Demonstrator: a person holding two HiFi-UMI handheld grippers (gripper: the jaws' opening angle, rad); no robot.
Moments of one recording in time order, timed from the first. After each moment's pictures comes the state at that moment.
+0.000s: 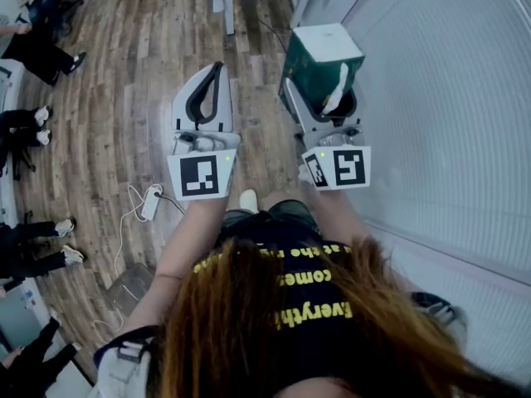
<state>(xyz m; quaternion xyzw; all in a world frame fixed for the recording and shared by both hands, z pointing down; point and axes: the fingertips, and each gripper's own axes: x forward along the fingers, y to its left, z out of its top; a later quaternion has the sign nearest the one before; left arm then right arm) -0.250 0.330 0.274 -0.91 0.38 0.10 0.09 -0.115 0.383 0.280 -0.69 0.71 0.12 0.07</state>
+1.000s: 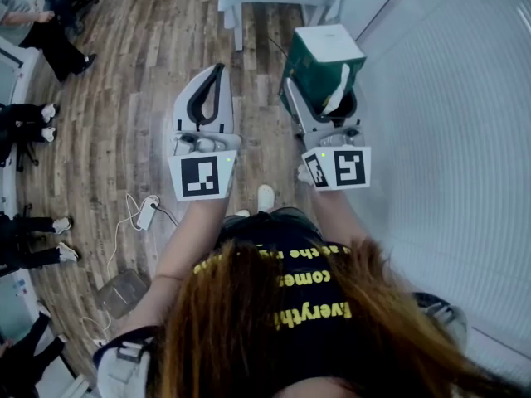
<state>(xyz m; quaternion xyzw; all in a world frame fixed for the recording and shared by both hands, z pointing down) -0.246 0.332 0.276 -0.90 0.41 0.13 0.12 -0.107 0.373 0.281 -0.66 0.73 0.15 0.10</state>
